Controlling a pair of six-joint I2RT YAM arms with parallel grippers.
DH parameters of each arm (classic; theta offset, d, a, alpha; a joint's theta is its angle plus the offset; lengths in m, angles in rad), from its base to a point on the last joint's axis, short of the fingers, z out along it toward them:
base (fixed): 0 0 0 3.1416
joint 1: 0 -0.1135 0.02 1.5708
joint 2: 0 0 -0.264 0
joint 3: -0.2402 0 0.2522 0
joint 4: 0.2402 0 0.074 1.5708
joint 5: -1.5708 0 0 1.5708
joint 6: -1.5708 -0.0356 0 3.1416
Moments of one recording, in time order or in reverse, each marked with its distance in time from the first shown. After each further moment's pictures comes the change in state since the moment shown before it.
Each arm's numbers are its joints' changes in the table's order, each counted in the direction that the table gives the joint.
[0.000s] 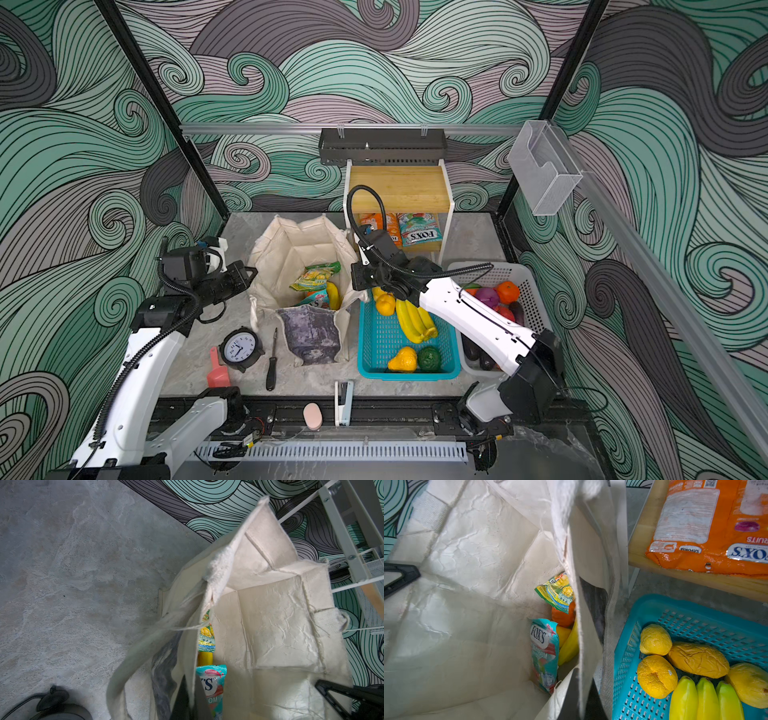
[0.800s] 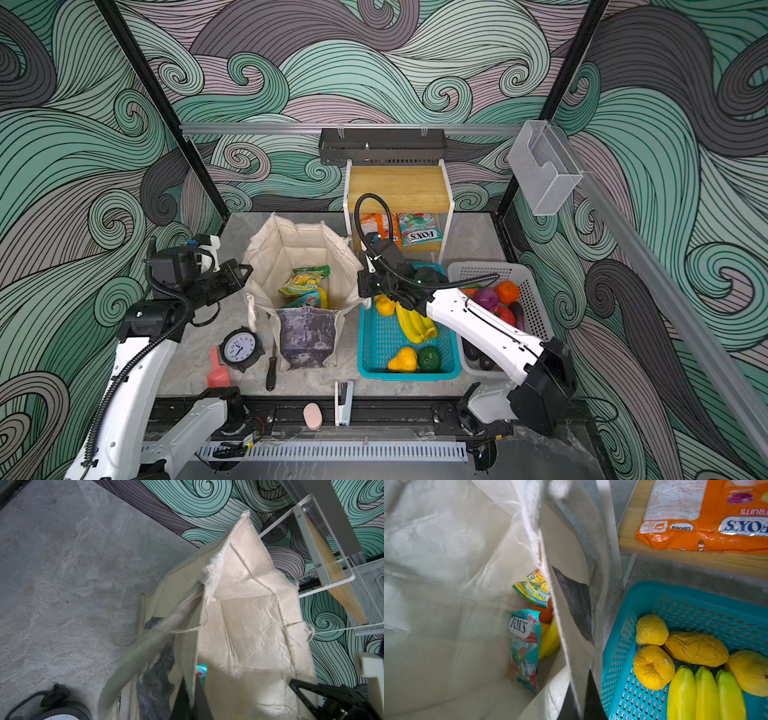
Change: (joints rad) left arm 0.000 -0.038 -0.032 0.043 -0.002 0.013; right arm 0.012 -0.077 0.118 -0.057 0.001 -0.017
